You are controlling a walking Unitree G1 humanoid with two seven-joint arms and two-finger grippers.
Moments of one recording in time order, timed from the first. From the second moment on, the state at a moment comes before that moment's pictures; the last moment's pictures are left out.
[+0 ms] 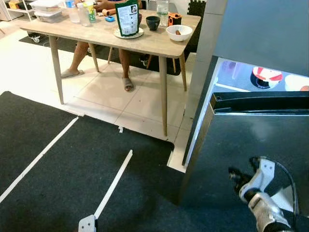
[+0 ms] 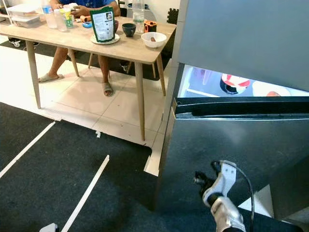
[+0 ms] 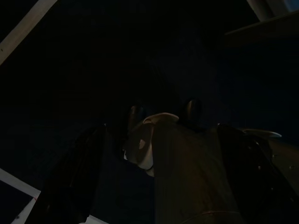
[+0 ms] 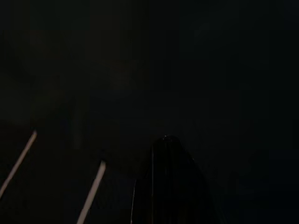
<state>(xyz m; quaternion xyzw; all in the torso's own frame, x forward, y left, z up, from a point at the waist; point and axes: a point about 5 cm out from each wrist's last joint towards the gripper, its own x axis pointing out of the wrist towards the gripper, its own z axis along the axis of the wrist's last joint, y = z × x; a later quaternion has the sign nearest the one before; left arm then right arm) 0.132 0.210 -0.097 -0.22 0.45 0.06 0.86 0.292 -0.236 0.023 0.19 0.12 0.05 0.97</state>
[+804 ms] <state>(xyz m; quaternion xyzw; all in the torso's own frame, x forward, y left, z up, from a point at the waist) 0.073 0.227 -0.103 -0.21 0.46 0.03 0.86 0.401 -0.222 0.221 0.00 -0.09 0.11 0.99</state>
